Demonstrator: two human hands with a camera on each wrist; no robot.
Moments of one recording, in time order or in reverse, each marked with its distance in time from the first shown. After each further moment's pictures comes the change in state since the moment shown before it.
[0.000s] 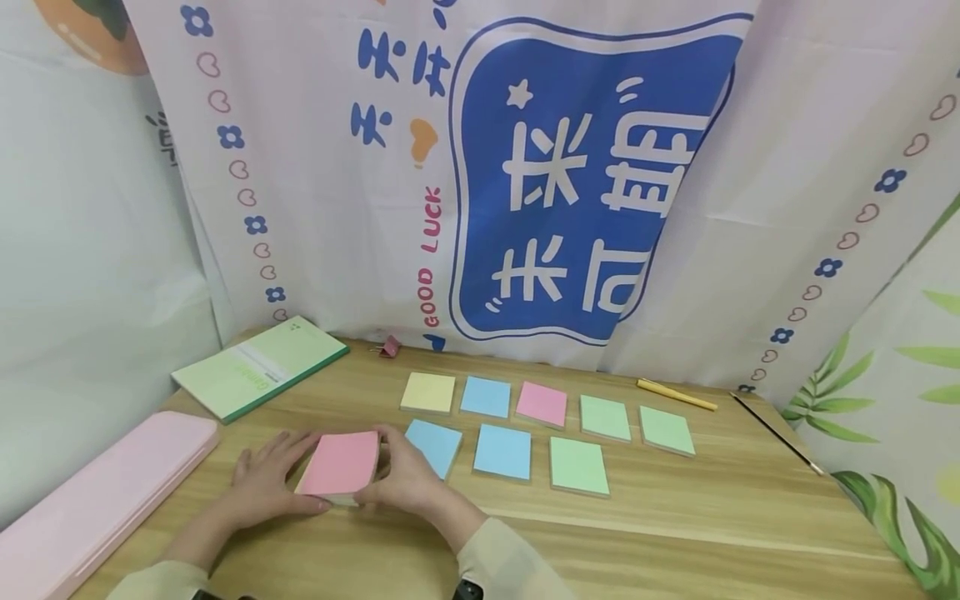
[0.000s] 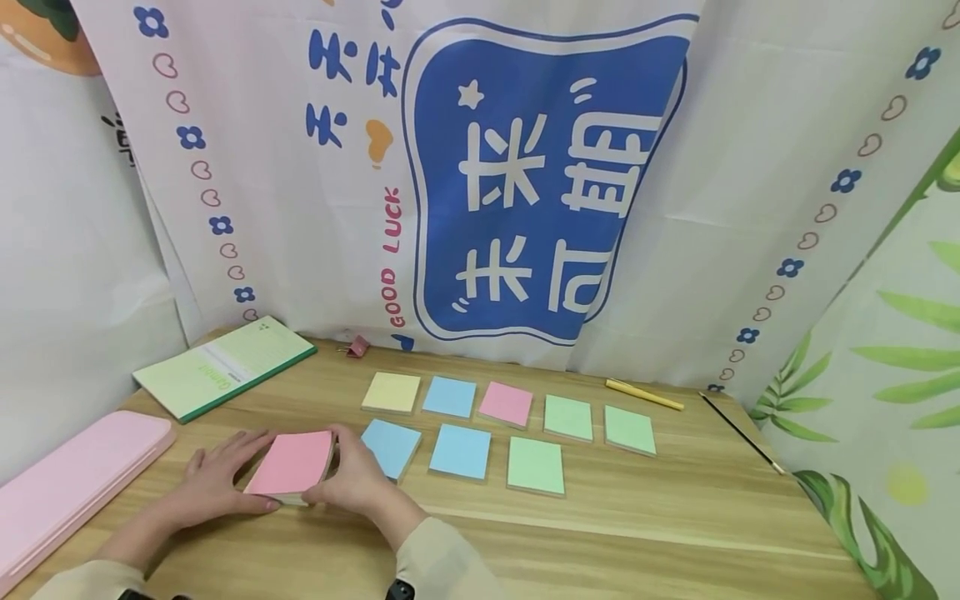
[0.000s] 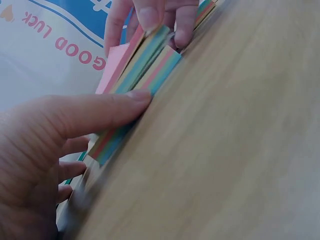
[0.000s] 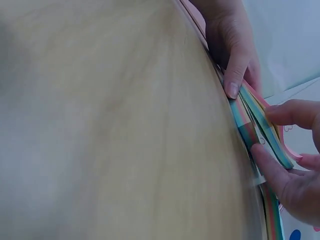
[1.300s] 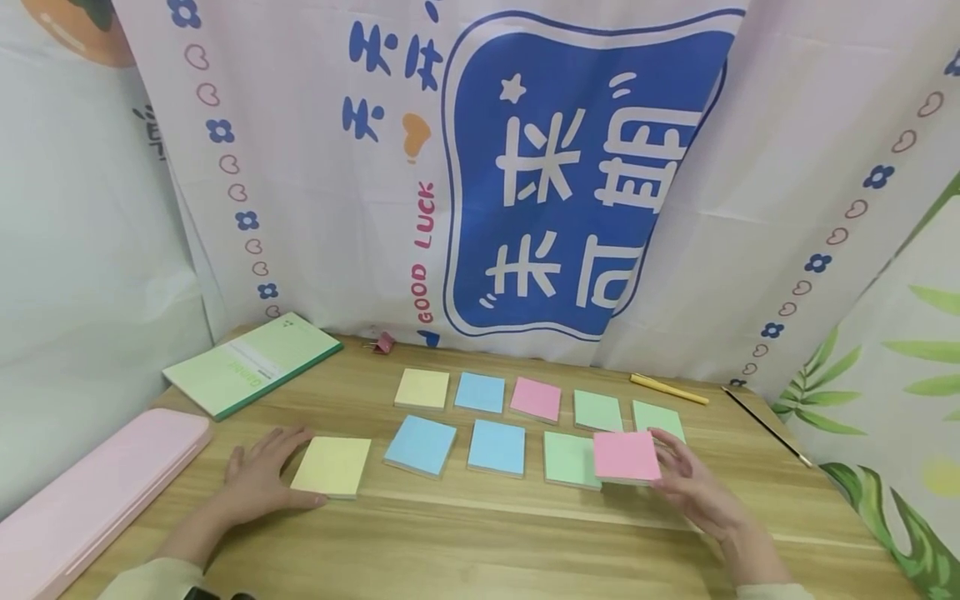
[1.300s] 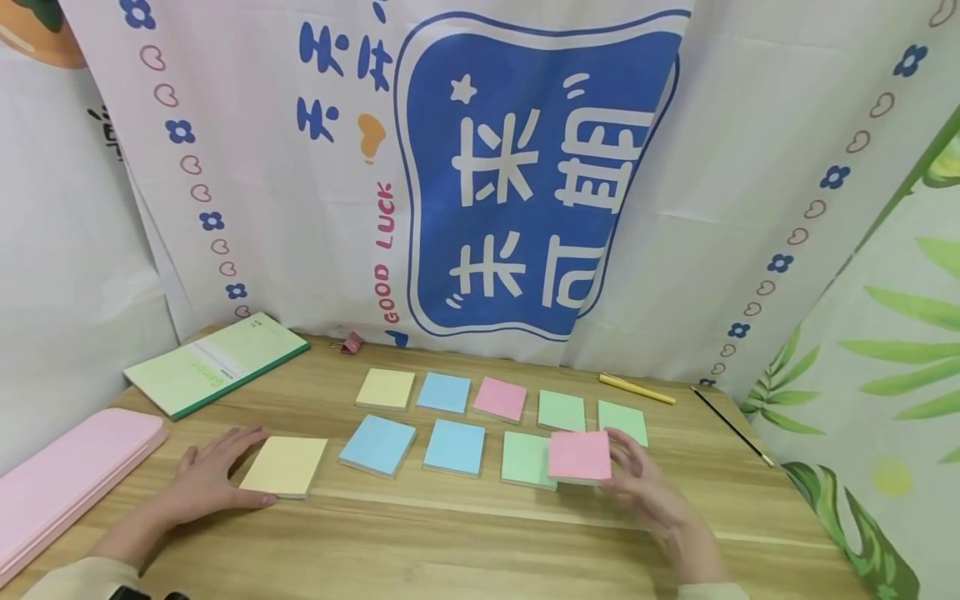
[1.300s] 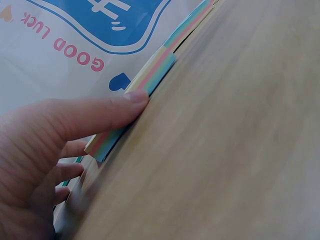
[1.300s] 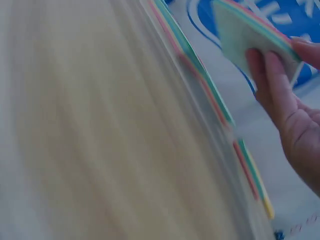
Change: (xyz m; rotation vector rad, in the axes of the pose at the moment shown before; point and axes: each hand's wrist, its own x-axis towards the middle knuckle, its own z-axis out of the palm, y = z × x) left_hand 0.002 0.003 0.001 0.011 0.016 -0.034; right_hand -0.173 0.110 -0.282 0.602 0.020 -0.041
